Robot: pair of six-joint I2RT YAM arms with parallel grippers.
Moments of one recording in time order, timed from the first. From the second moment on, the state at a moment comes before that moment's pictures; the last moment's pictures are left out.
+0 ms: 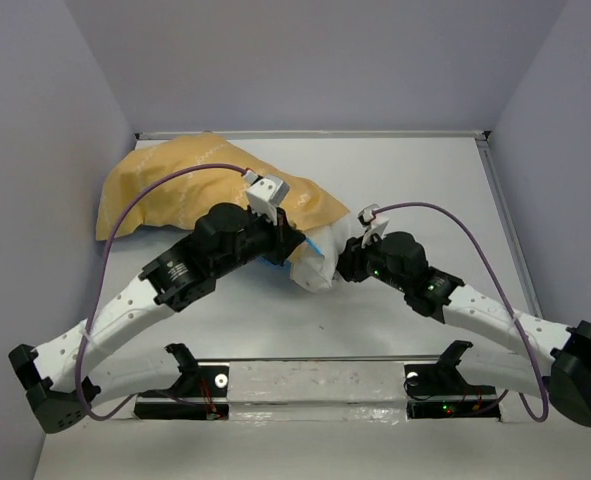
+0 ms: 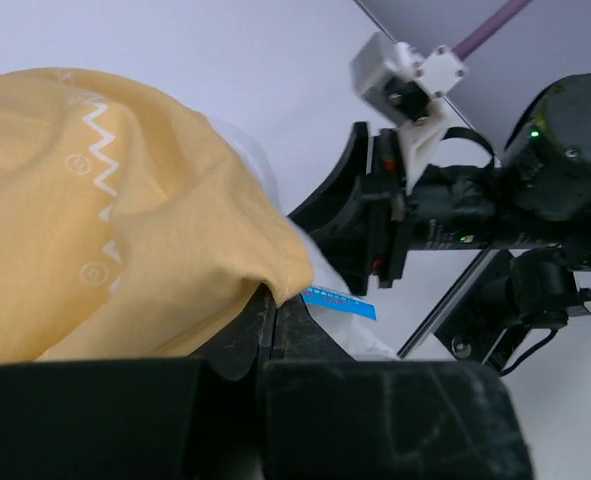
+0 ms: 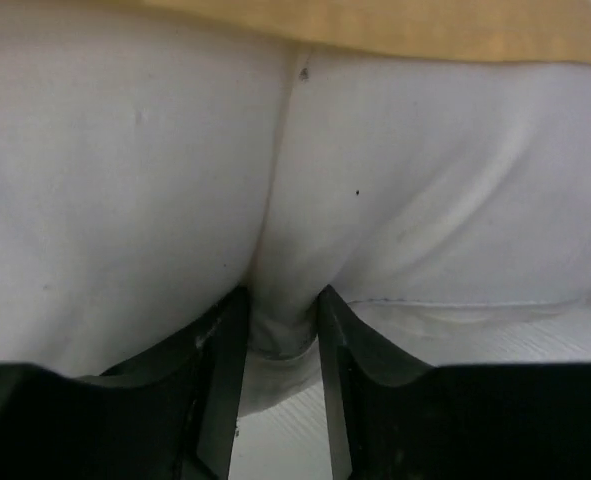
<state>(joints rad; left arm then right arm) -0.91 0.94 1.08 -0.40 -0.05 -0.37 0.78 1.00 0.59 0.09 0.02 0.33</state>
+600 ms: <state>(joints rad) -0.92 1.27 1.34 -0.23 0.25 -0.33 0.88 0.89 0.69 -0.04 0.17 0.33</state>
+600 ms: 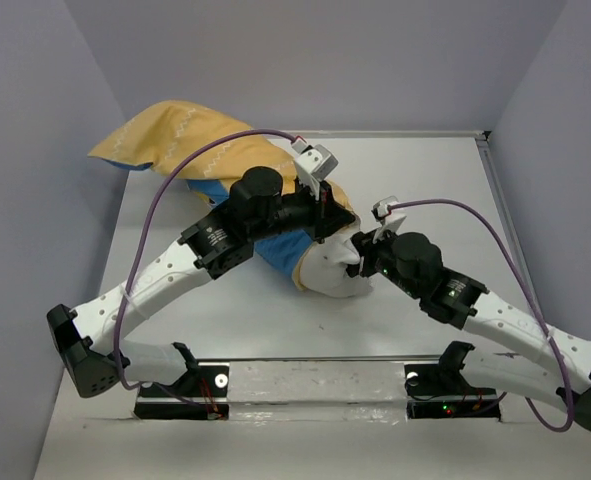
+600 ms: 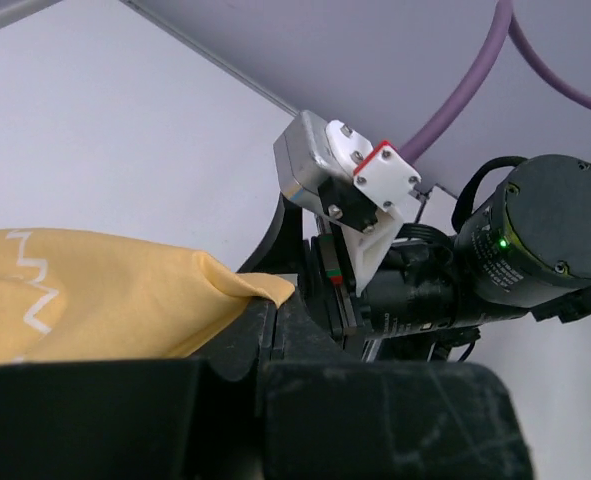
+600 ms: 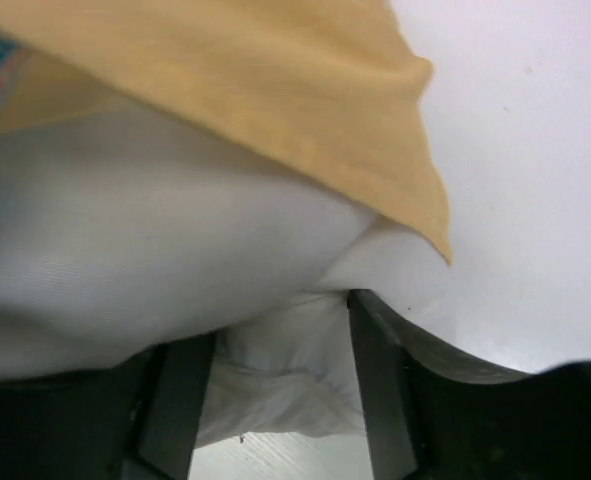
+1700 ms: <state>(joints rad) -0.85 1.19 1.32 -0.28 0.30 -0.33 0.92 1.11 0.87 -0.06 0.17 0.32</state>
